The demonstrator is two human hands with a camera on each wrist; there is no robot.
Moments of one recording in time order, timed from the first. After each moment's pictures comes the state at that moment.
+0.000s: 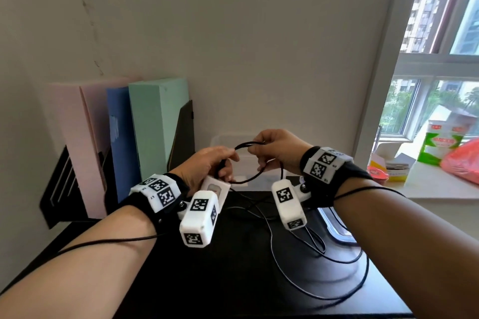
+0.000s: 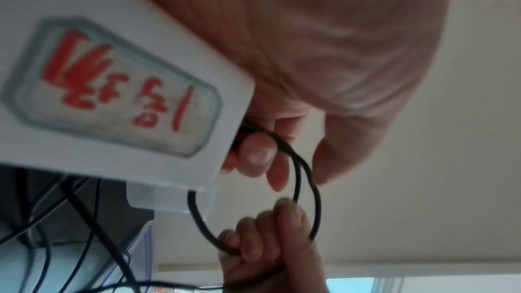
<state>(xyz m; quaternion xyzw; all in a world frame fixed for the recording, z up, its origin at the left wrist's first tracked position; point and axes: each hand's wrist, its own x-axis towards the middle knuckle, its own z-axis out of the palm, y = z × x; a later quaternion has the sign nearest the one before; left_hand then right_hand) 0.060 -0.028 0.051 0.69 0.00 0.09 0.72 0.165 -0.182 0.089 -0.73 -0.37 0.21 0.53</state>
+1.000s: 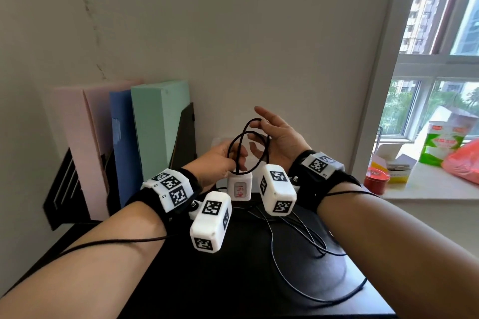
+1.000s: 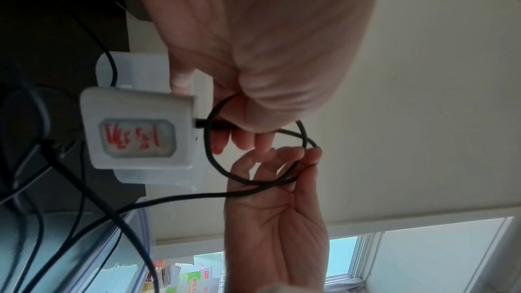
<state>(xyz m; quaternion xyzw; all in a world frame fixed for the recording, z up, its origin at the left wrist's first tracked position) 0.069 -0.044 0.063 0.76 0.02 0.12 0.64 0.159 -0.175 0.092 -0.43 -0.28 0.29 0.81</state>
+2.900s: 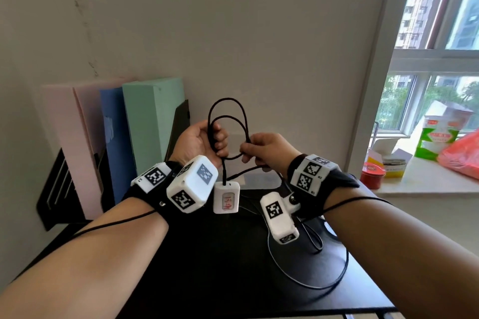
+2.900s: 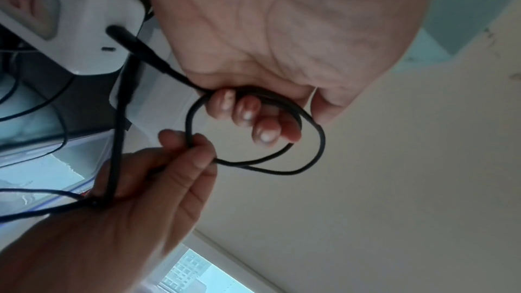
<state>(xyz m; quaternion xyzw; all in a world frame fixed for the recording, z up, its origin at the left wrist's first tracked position) 0.077 -0.033 0.075 0.45 -0.01 0.17 0.88 0.161 -0.176 0.075 -0.75 -0.37 0.14 0.52</state>
